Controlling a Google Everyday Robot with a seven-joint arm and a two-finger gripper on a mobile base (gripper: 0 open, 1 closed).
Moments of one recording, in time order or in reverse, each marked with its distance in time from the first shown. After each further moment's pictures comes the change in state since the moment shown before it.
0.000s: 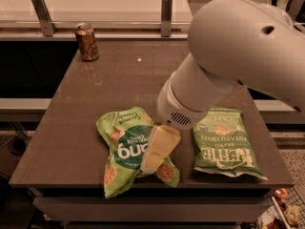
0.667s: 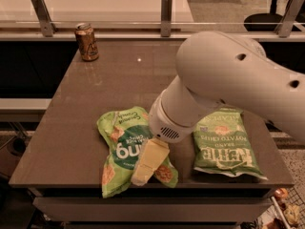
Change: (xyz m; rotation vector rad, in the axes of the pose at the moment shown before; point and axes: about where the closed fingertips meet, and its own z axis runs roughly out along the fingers) arm -0.003 0.017 0.044 -0.073 -0.034 0.011
